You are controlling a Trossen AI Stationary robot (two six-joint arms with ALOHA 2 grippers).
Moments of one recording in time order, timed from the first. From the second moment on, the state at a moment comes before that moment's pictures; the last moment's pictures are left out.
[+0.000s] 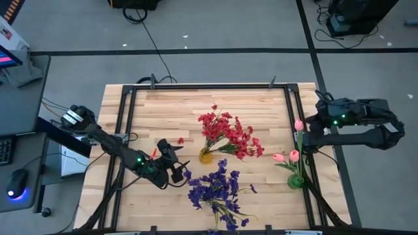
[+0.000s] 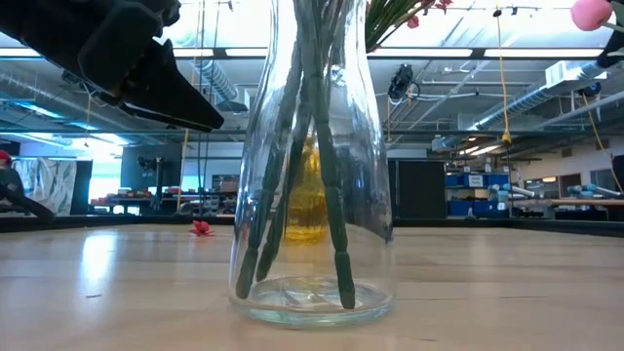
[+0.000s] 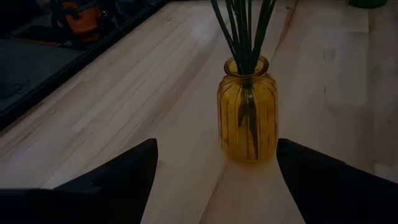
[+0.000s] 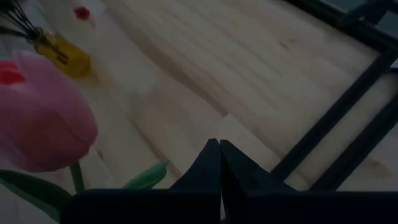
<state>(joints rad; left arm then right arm) -0.57 1.41 0.65 -0.02 -0.95 -0.55 -0.14 0.45 1.10 -1.57 0.21 0.63</state>
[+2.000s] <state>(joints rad) -0.57 1.41 0.65 -0.02 -0.95 -0.55 -0.14 0.37 1.04 -1.44 -0.38 0.63</state>
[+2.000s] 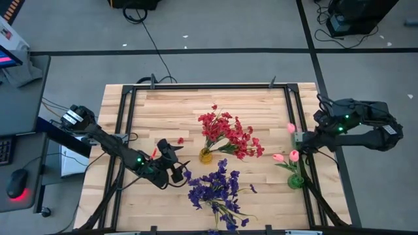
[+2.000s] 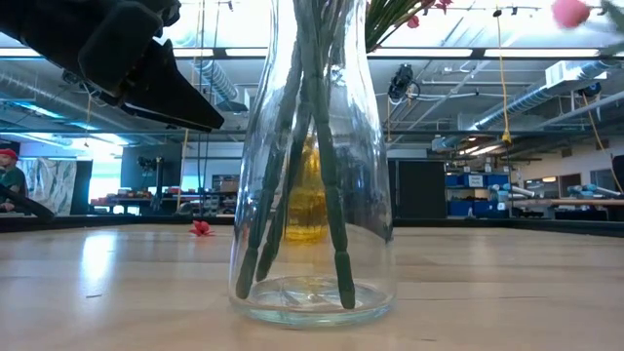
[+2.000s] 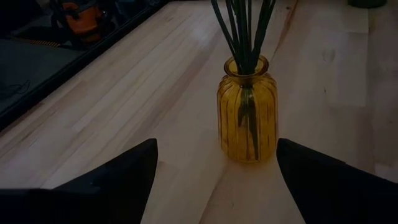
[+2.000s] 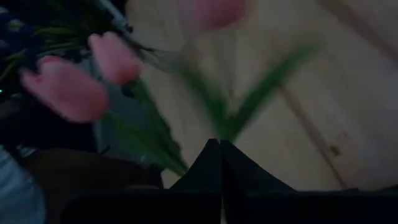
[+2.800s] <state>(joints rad) -0.57 1.41 0.65 -0.02 -0.95 -0.55 -0.14 0.38 1.04 -1.32 -0.26 0.72</state>
